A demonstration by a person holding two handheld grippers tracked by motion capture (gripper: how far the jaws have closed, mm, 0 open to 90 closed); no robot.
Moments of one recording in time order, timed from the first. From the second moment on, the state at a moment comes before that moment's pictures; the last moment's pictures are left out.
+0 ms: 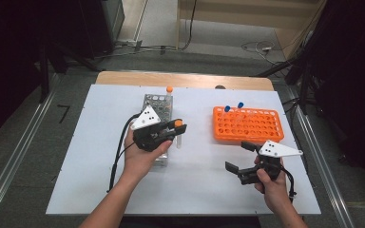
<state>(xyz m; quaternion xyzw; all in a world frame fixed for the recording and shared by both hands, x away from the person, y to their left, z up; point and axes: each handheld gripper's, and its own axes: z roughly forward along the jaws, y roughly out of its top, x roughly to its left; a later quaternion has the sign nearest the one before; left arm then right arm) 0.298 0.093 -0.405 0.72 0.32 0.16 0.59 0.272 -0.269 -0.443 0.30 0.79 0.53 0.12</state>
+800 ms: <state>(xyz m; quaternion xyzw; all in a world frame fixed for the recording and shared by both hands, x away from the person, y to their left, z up) 0.371 0.114 -0.391 0.70 0.37 0.23 0.57 0.269 -0.310 -0.450 0.33 0.78 0.51 0.14</state>
